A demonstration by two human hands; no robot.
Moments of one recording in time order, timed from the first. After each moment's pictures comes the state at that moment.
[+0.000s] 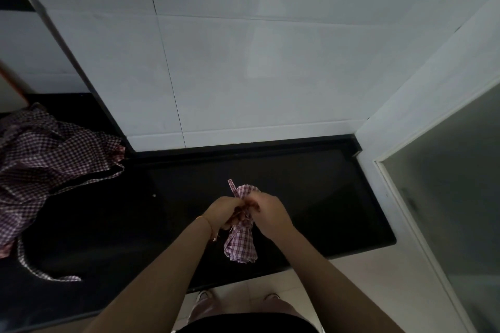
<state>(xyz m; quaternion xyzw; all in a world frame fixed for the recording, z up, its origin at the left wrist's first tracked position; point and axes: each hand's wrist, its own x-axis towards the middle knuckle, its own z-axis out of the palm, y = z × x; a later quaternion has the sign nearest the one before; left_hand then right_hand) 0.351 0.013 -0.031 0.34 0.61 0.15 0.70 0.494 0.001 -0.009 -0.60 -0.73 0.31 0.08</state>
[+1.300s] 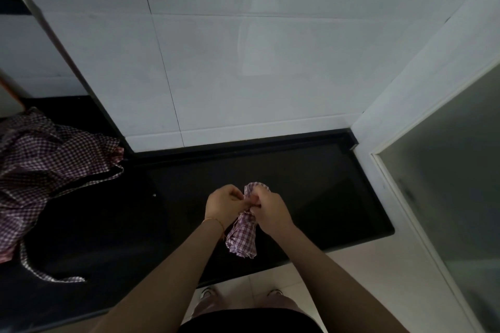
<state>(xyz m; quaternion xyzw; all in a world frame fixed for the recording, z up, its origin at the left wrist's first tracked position) 0.360 0.006 -0.039 0.49 0.68 0.22 0.50 0.492 -0.006 -0.017 -0.66 -0.67 0.32 0.09</state>
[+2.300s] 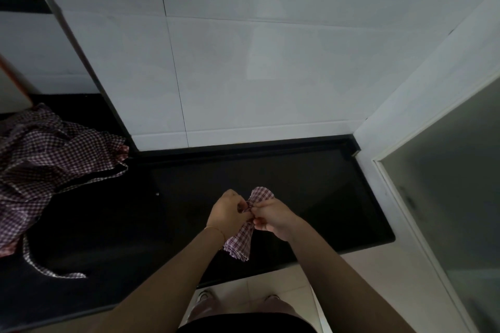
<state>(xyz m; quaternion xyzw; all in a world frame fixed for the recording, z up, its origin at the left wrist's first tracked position) 0.354 -0.009 -0.048 0.65 0.63 0.18 0.38 0.500 0.005 -0.020 -0.66 -0.29 0.68 0.15</state>
